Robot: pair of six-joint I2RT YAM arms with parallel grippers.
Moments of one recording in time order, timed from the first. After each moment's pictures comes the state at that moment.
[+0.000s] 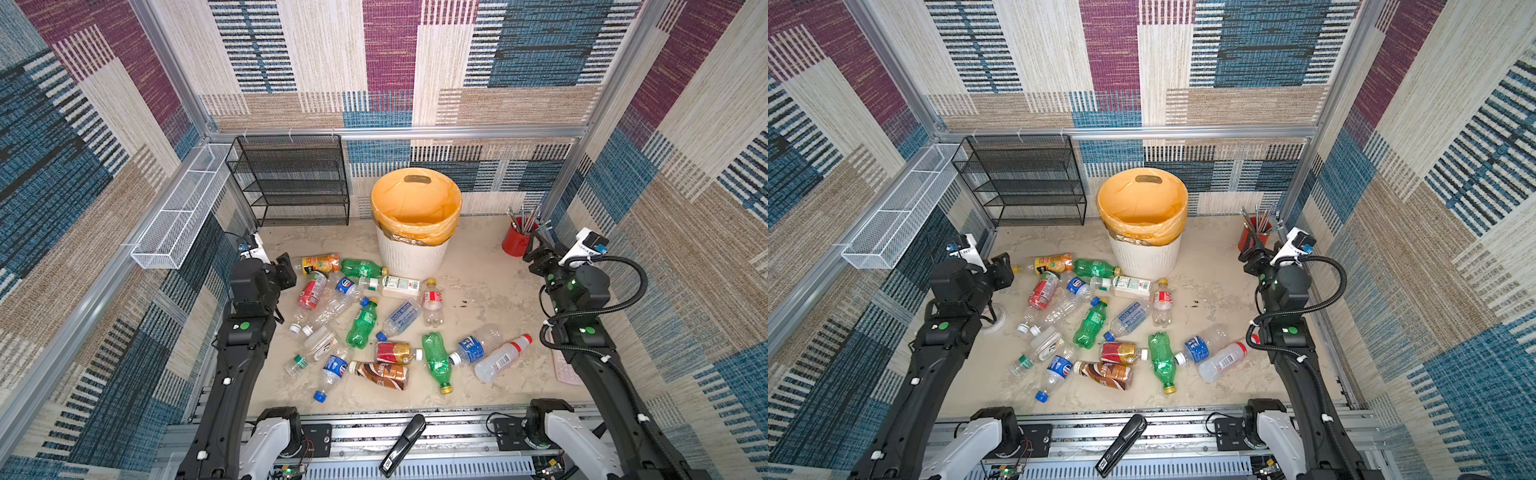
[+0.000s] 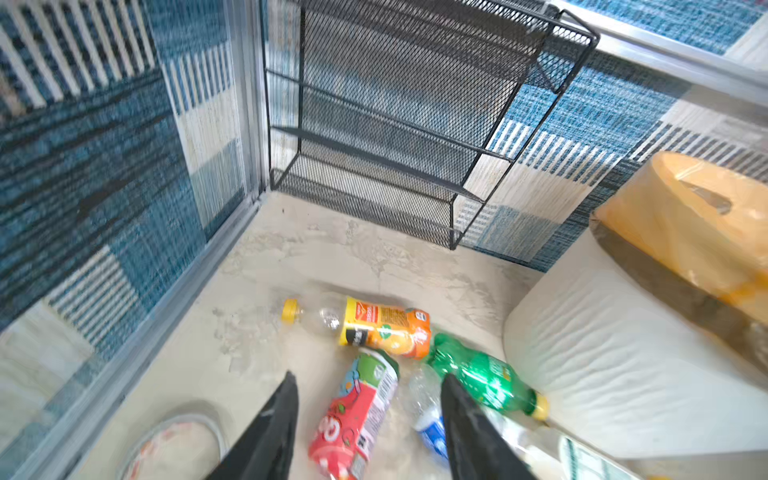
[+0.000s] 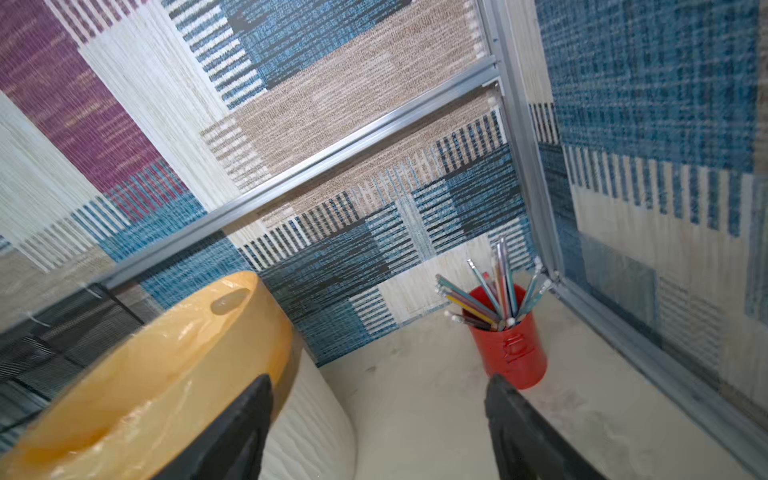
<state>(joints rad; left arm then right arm) 0.04 0.93 0.95 -0.38 -0.06 -0.35 0.00 0.87 0.78 0.06 0.03 0.54</state>
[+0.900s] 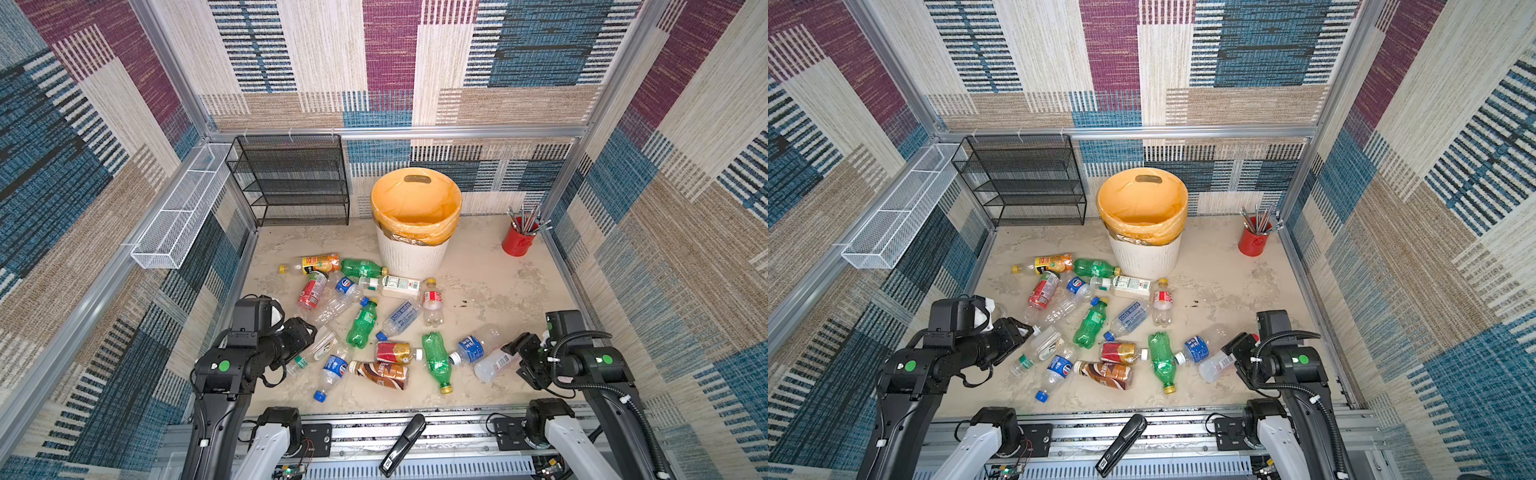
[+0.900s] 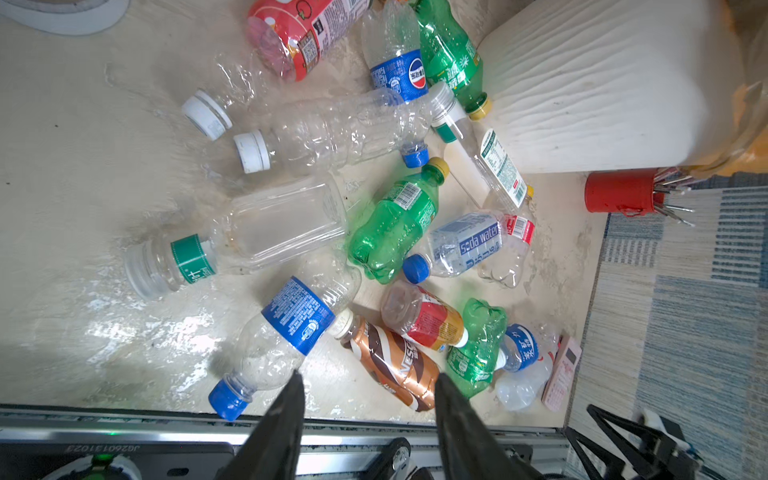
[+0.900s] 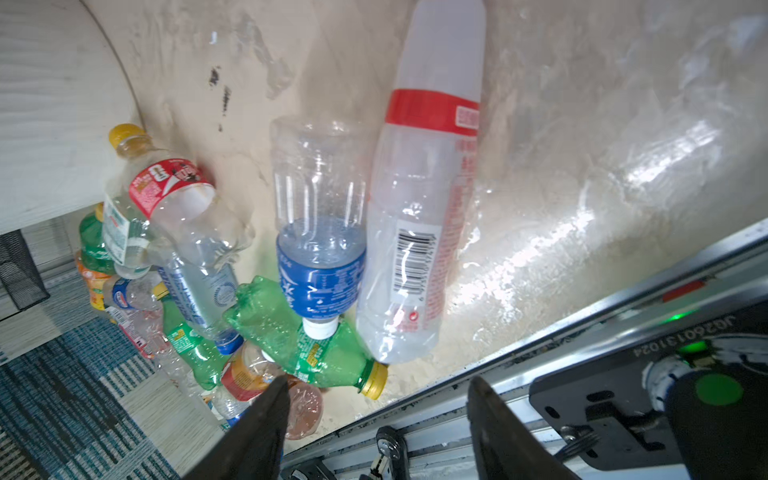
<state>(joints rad) -0.05 0.71 0.97 -1.19 0.28 -0.68 0.04 0.64 0.68 -1.23 -0.30 1.02</state>
